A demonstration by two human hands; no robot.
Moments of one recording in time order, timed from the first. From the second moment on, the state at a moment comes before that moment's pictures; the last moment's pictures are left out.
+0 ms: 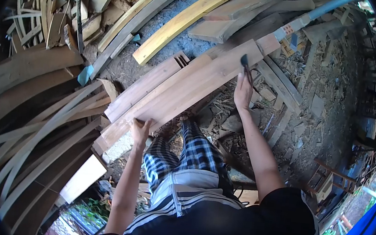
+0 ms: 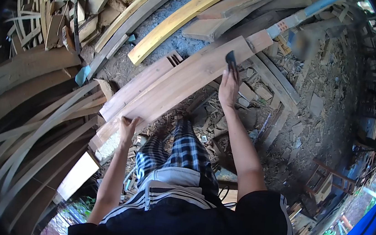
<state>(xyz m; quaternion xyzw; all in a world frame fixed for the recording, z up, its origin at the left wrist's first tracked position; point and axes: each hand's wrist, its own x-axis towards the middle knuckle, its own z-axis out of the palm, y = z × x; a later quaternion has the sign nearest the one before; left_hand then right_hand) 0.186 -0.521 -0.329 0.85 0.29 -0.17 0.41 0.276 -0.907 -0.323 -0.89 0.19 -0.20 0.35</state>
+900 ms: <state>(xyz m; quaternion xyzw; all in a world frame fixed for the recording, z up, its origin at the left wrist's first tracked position) 0.211 -0.537 -0.290 0.98 -0.01 -0.21 0.05 0.326 -0.899 -0.347 -0.98 0.00 -0.15 0.13</state>
